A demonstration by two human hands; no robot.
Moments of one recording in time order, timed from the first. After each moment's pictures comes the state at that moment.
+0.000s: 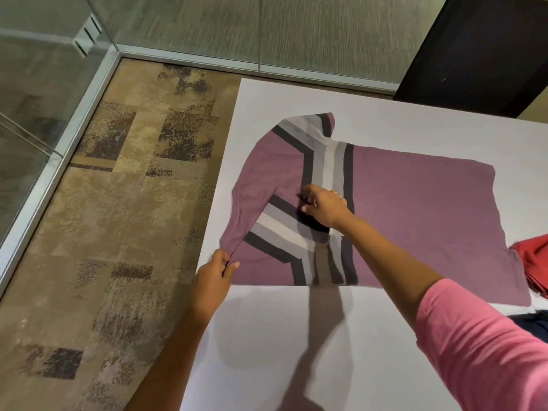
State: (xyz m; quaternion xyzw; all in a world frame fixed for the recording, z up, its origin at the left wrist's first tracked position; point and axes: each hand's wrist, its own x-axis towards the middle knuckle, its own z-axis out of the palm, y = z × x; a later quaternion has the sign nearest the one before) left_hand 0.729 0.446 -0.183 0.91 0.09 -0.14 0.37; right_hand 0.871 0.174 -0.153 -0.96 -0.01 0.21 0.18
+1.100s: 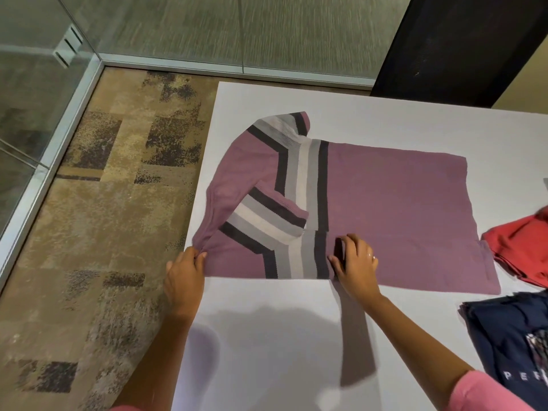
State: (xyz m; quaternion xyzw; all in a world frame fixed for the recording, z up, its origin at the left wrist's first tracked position) left_hand 0.734 0.451 -0.202 0.96 0.13 -0.02 0.23; right_hand 0.709 0.101 -0.184 -0.97 0.13 0.08 0.19
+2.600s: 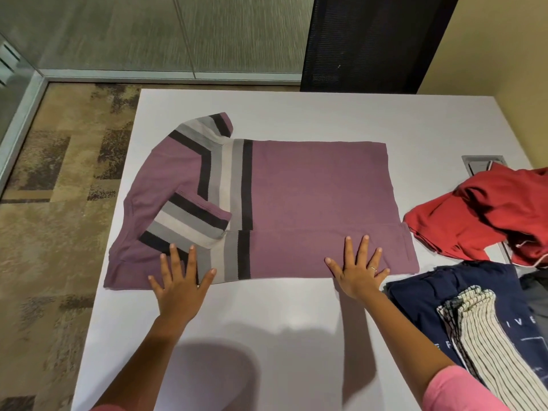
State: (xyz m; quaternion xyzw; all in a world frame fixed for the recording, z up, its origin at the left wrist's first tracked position) left_hand 0.704 0.309 -0.214 0.99 -0.01 -0.15 0.05; right_hand 0.657 -0.062 -0.184 -0.90 0.28 0.32 0.11
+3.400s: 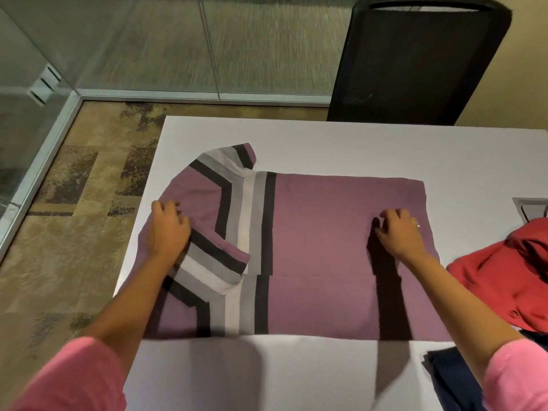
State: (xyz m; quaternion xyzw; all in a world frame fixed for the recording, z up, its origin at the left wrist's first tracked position) left_hand 0.906 0.319 -0.154 0.98 0.08 0.01 0.20; right_hand 0.836 -0.139 -0.165 -0.97 0.19 0.08 0.10
